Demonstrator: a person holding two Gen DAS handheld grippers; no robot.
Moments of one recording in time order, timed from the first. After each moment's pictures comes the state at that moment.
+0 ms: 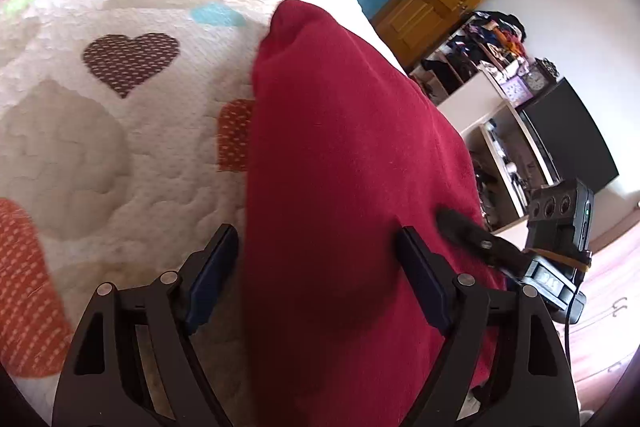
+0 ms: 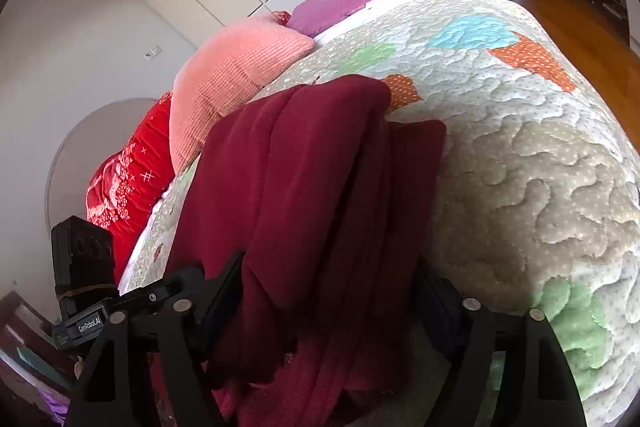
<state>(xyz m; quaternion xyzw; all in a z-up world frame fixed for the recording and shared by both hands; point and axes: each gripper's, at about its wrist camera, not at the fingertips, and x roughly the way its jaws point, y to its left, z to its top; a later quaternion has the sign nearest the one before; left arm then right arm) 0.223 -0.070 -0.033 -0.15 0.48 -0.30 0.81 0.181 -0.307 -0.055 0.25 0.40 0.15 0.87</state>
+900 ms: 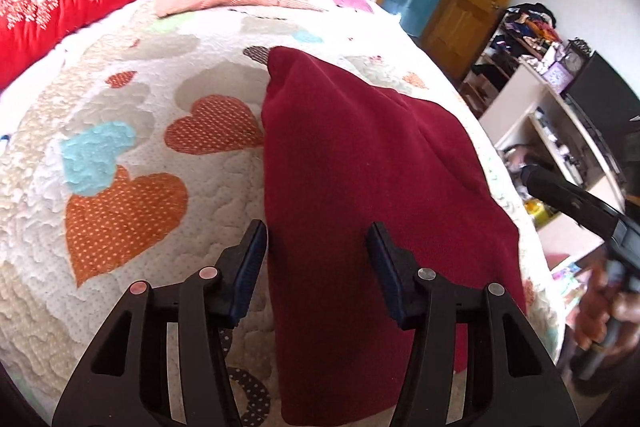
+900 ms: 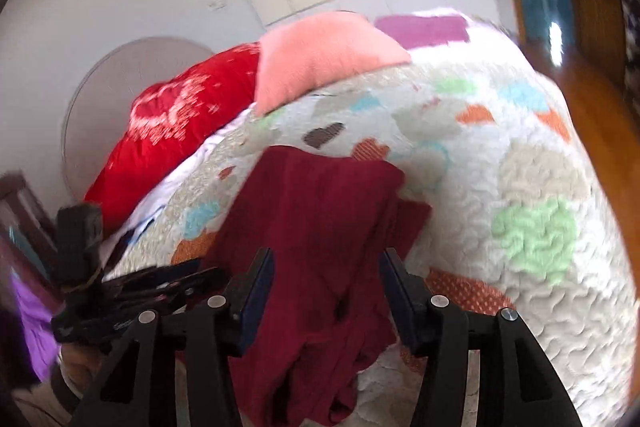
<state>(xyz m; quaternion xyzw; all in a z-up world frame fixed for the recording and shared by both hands) 0.030 0.024 0.018 -0.06 0.43 -0.17 0.88 0.025 -0.191 0.037 0.06 0.37 0.20 0.91</state>
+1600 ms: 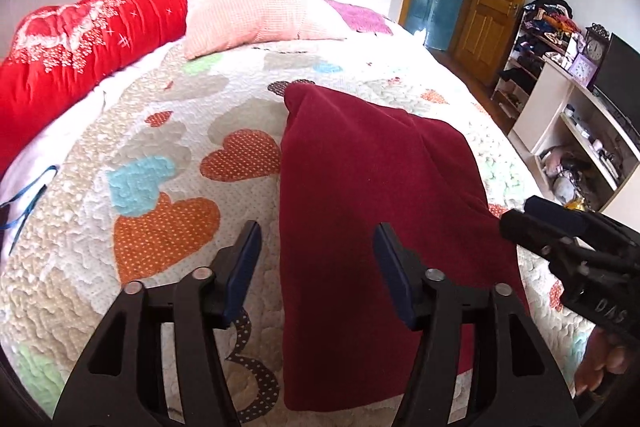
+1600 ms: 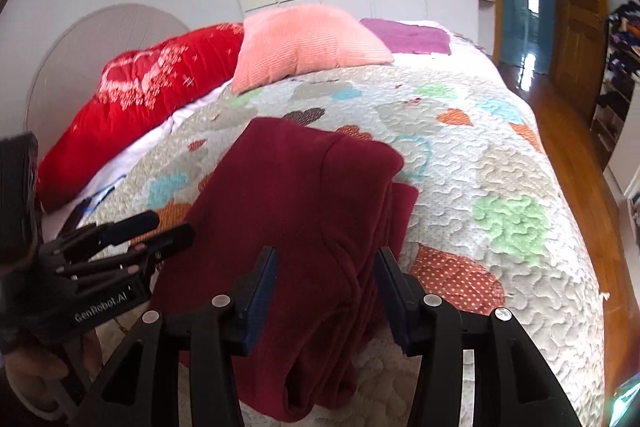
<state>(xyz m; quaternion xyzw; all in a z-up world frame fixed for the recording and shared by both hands) 0.019 0.009 0.036 0.00 0.38 -0.11 0.92 -0.004 -0.175 0.027 0.04 0.38 0.10 0.92</state>
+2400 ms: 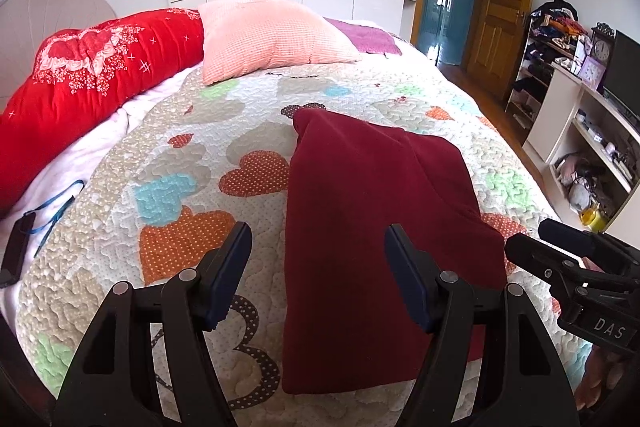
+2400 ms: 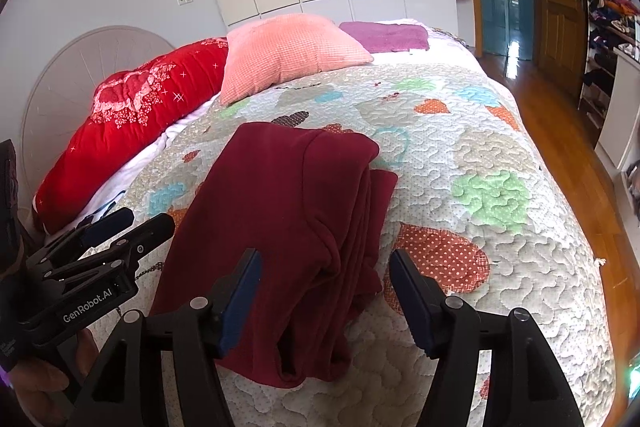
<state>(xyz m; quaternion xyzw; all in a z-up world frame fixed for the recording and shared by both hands) -0.004 -0.001 0.048 0.02 0.34 -0.07 0.94 -0.020 -0.185 0.026 0.07 0.37 0.09 0.92</state>
